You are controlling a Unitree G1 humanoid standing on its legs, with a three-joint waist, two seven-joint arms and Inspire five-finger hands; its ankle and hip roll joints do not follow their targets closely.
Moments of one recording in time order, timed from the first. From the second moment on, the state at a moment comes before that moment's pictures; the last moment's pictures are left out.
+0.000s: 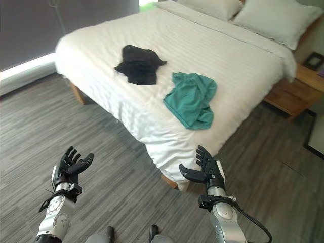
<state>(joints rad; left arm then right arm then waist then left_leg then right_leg) 0.00 0.22 0.02 0.39 -0.63 -0.17 0.23 0.13 -0.38 -0.01 0.19 0.34 -0.10 -0.09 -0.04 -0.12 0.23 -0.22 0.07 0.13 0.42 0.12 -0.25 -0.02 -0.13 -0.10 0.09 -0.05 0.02</state>
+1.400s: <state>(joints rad) -0.30 0.35 -0.17 0.34 -0.68 -0.17 0.06 0.14 -0.38 -0.27 0.24 0.53 -0.14 -0.18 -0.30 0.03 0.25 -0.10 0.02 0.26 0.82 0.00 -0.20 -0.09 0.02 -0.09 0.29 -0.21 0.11</state>
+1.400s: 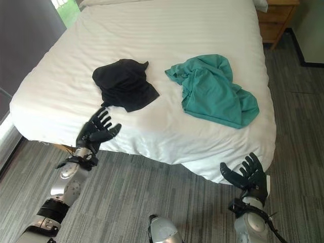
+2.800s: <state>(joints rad) -0.01 0.27 -0.02 0.37 -0.90 -0.26 0.00 -0.48 -1.17 0.35 0.52 -0.03 -0.12 0.03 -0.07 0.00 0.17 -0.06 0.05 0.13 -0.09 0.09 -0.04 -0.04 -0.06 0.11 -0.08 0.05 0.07</state>
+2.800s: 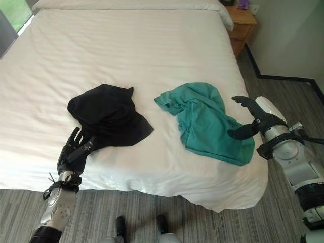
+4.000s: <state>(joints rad) 0.06 0.33 0.00 0.35 -0.92 -0.23 0.01 -0.36 -0.71 0.11 1.01 -0.14 -0.14 -0.12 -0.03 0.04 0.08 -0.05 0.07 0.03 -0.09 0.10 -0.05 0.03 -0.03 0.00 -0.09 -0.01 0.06</state>
